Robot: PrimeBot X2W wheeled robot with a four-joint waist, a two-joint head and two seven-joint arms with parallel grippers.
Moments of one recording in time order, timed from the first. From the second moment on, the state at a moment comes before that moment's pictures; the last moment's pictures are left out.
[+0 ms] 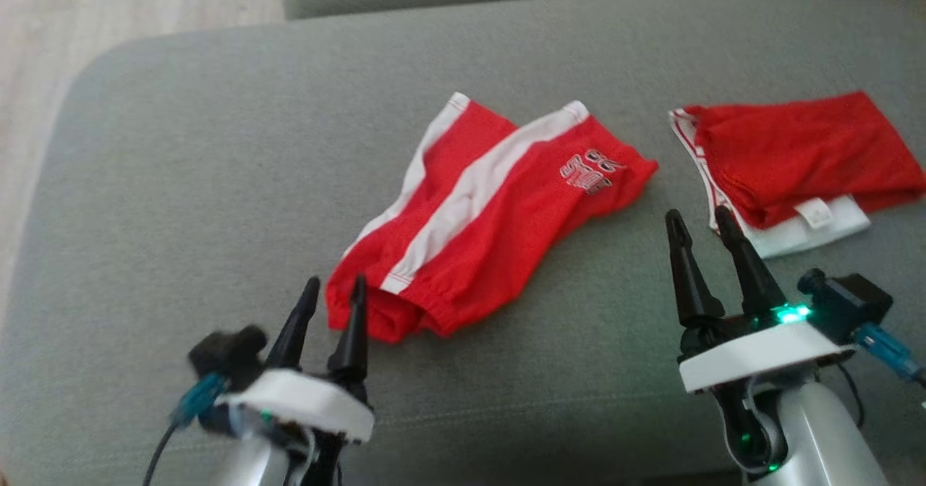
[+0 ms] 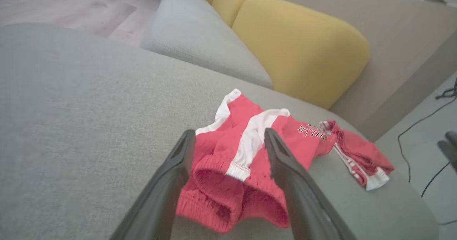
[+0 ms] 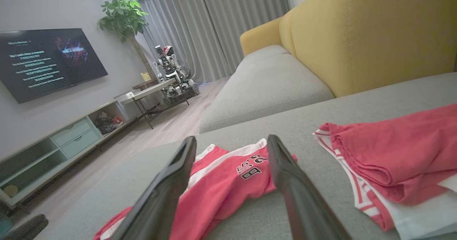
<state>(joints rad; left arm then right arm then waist) -0.05 0.06 -0.33 0.23 -0.51 -0.03 -0.25 -0.12 -0.06 0.08 0.17 0.43 0.13 -0.23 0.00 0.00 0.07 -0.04</state>
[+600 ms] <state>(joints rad) -0.53 0.13 -0.47 0.56 -0.33 -0.06 -0.03 -0.14 -0.06 0.13 0.11 0.43 0.13 -0.24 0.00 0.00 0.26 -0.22</state>
